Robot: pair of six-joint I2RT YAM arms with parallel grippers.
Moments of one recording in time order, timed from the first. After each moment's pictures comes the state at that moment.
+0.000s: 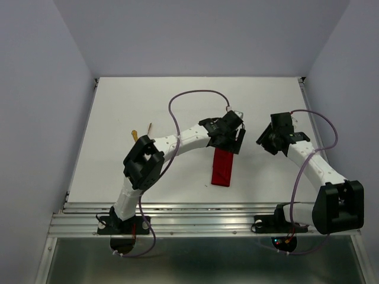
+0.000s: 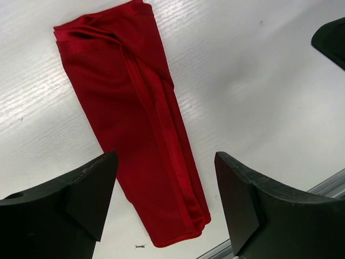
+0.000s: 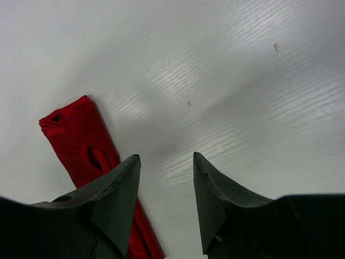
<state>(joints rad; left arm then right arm) -0.96 2.05 1.72 -0.62 -0.06 -0.52 0.13 1.27 0.85 -0.53 0.17 0.76</state>
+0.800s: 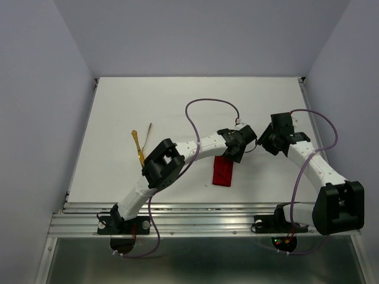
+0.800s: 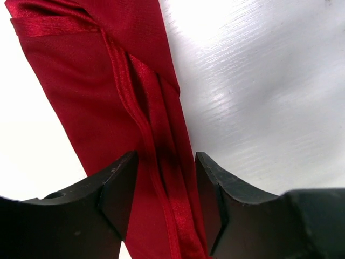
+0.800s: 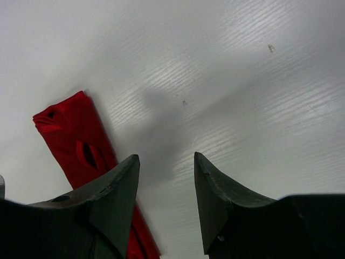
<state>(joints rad) -1.07 2.27 1.88 -0.73 -0.26 -0.57 0.13 1.25 0.85 -0.55 0.17 0.73</state>
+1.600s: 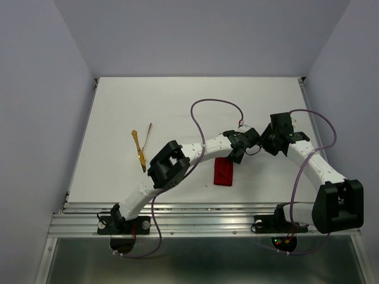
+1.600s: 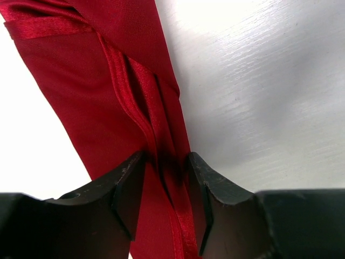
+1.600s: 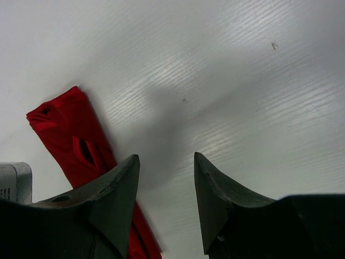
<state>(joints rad) -1.09 2.35 1.99 -0.82 -0.34 -0.57 0.13 1.27 0.85 -0.55 0.16 0.72</state>
